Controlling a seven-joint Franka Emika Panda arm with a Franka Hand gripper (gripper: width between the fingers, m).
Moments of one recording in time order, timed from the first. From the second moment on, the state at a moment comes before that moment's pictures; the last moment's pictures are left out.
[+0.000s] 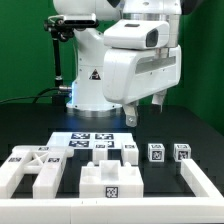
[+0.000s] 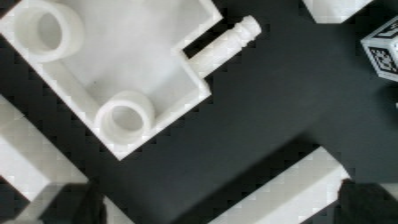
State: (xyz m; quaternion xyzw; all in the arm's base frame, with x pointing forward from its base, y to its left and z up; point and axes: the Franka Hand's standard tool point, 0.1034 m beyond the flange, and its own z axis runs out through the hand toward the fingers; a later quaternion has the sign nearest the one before) arm 0.560 0.057 0.117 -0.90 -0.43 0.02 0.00
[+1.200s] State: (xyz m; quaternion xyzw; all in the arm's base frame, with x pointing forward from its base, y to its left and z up) arm 0.573 -0.016 0.077 -1.00 -0.08 0.02 0.03
